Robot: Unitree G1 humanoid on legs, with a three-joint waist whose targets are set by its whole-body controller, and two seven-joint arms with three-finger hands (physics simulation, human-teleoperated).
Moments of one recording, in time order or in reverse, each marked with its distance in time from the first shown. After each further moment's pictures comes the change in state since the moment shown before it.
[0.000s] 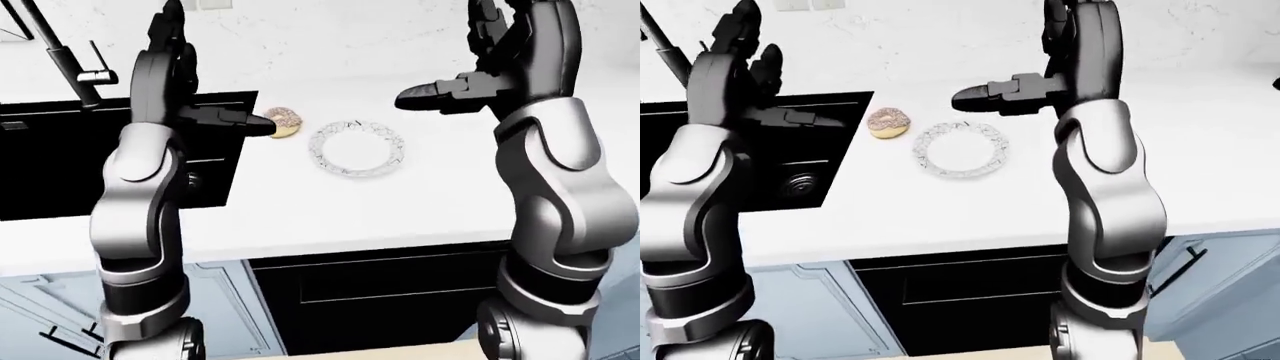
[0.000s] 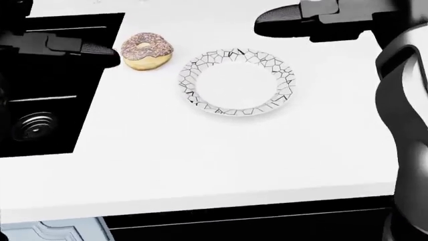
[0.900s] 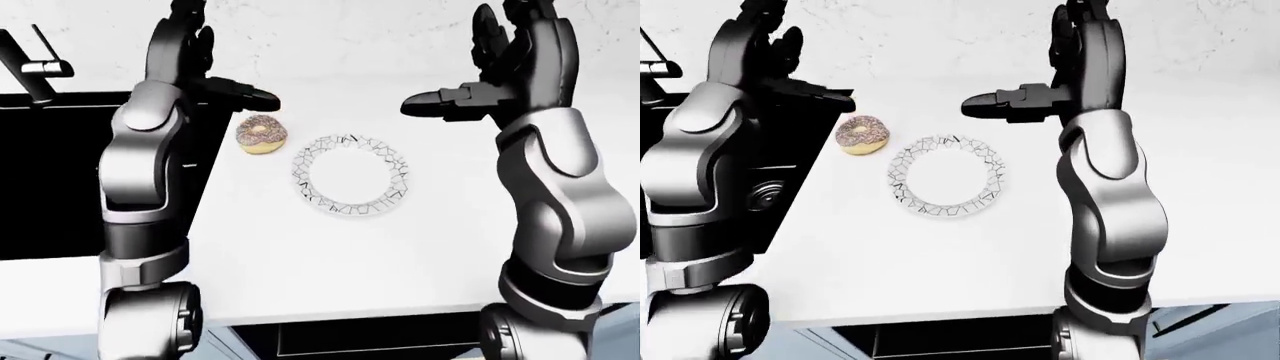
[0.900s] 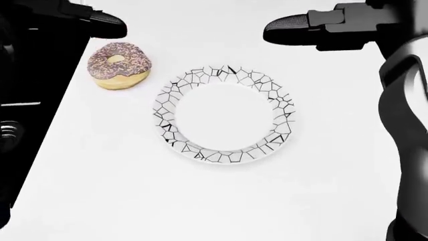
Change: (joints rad) left arm -0.205 0.045 -0.025 0.338 0.012 -0.092 -0.106; right arm 0.038 -0.002 -0.018 0.001 0.003 0.015 -0.018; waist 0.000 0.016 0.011
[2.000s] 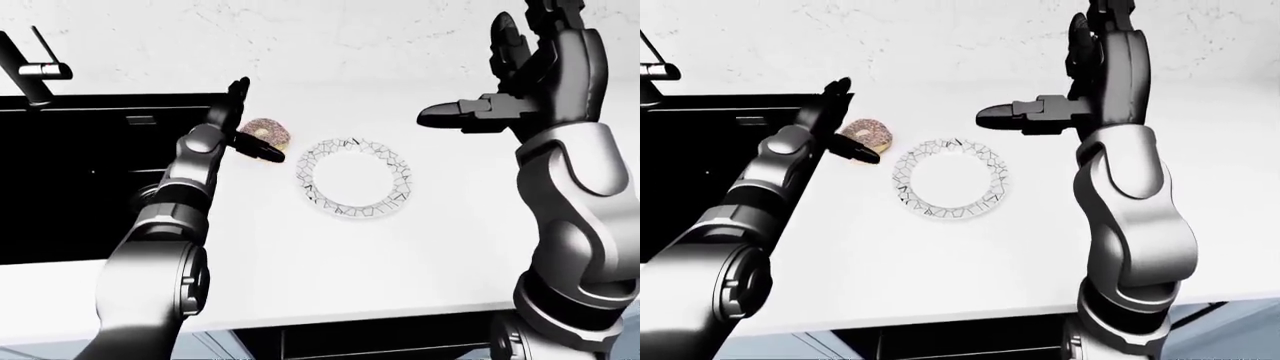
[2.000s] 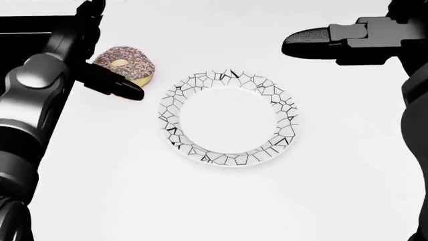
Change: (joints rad) left arm -0.252 -0.009 -0.046 1.217 0.248 -0.699 -0.096; right arm 0.062 -0.040 -0.041 -0.117 0.049 0.077 -0.022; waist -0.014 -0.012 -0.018
